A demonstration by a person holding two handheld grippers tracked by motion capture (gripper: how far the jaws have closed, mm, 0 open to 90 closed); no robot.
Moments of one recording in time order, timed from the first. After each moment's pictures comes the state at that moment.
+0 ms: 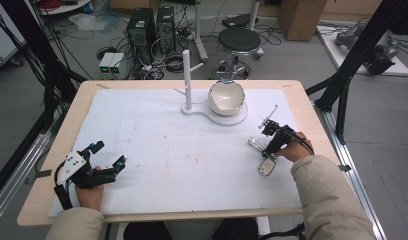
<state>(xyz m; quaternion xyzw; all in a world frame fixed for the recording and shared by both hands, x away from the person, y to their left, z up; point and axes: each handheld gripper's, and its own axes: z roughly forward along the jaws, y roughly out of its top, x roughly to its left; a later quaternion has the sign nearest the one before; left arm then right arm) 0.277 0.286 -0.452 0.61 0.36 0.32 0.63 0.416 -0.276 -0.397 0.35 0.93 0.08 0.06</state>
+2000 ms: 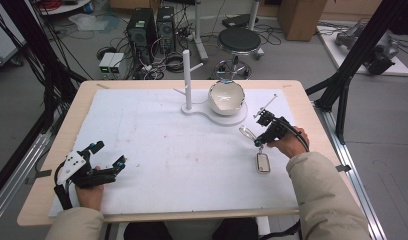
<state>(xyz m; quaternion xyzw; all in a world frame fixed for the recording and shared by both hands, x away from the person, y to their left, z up) 0.277 0.286 -0.453 0.61 0.36 0.32 0.63 0.422 -0.255 -0.366 0.36 0.92 0.16 0.04</state>
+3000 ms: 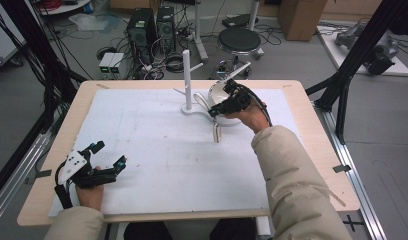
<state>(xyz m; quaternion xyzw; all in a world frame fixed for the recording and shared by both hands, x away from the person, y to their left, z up) 0.277 0.285 -0.452 0.62 0.35 0.32 0.62 0.466 -0.153 -0.306 0.26 0.89 0.37 -0.02</state>
